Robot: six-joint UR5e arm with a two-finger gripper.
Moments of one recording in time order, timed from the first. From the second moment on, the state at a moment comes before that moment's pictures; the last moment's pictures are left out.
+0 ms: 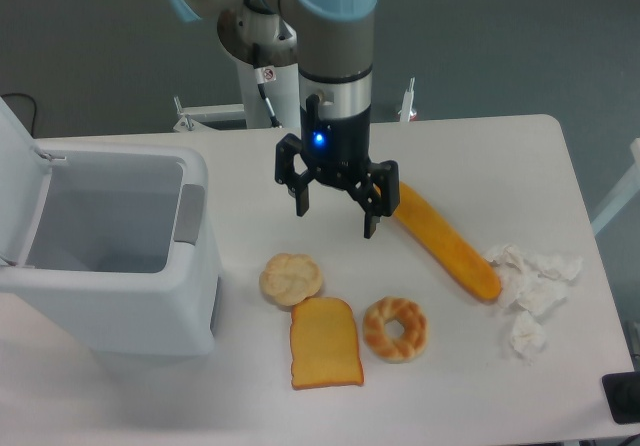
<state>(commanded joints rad) 2.46 -1.69 -1.70 -1.01 1.42 0.91</state>
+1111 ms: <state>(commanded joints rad) 2.41 -1.83 -1.78 -1.01 1.43 0.91</state>
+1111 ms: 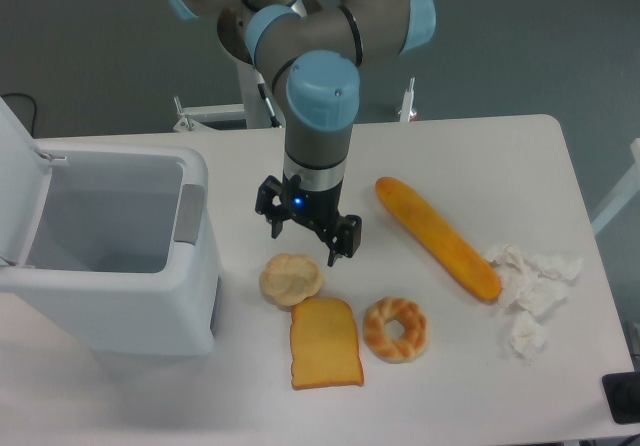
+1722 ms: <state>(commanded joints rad) 2.37 -1.89 -1.80 -1.01 1.50 1.04</state>
